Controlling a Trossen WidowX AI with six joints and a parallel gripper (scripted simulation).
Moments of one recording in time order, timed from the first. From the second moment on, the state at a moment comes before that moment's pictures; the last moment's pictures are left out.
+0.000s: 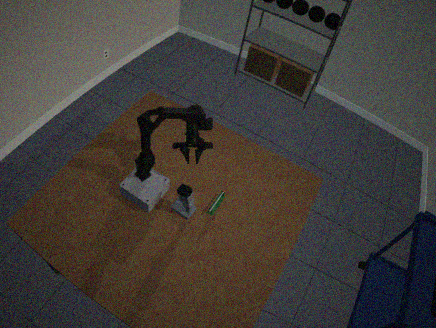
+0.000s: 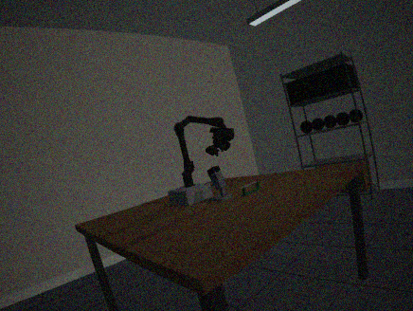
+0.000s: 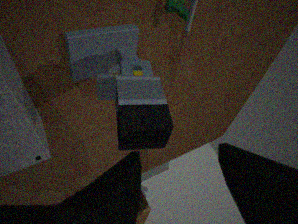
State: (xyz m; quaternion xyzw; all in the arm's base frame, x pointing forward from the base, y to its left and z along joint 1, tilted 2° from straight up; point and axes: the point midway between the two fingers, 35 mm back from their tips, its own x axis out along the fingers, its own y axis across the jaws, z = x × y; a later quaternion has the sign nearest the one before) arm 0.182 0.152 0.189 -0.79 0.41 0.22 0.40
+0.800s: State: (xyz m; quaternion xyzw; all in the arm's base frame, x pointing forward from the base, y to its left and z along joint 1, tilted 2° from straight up) arm 0.345 0.182 0.119 -0.62 0.51 0.43 0.41
